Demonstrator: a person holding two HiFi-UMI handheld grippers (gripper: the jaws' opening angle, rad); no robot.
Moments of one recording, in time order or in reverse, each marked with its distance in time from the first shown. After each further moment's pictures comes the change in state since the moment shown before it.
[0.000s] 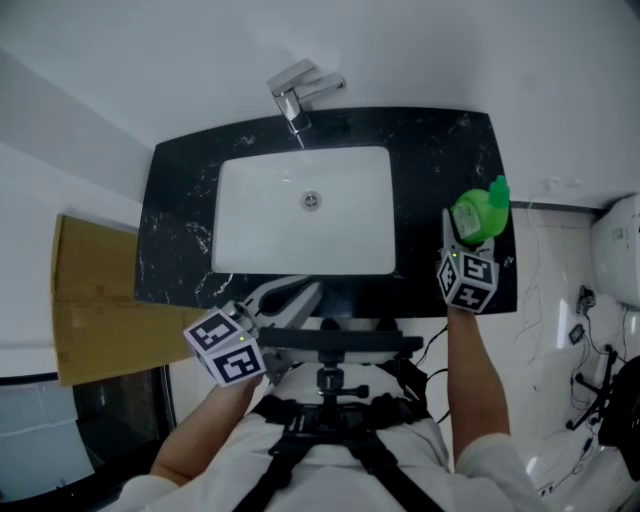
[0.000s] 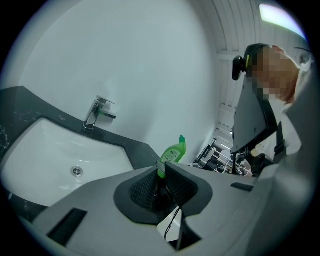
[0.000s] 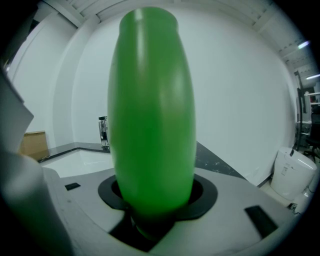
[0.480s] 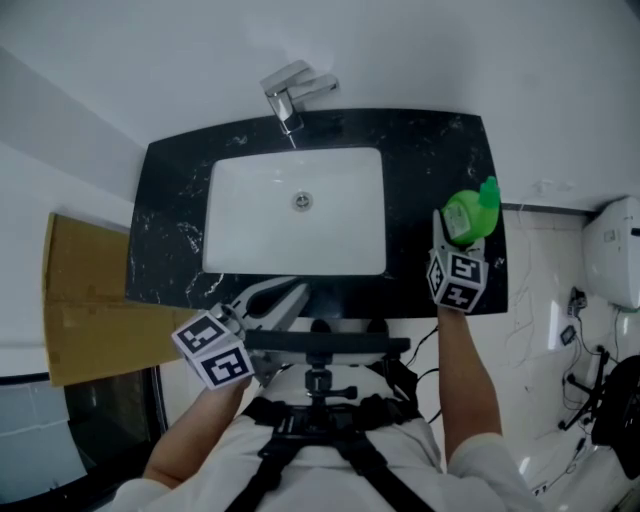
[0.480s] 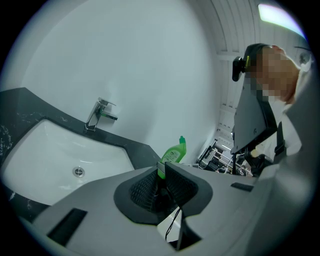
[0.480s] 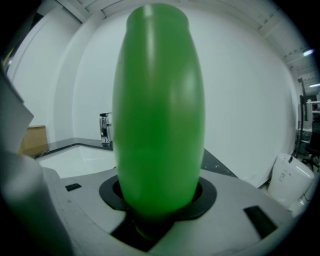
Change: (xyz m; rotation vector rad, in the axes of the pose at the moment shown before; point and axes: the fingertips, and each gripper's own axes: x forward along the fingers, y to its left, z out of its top) left arm -0.007 0.001 0.001 0.000 -0.009 0.014; right arm 0.001 0.004 0.001 -0.044 0.014 -0.009
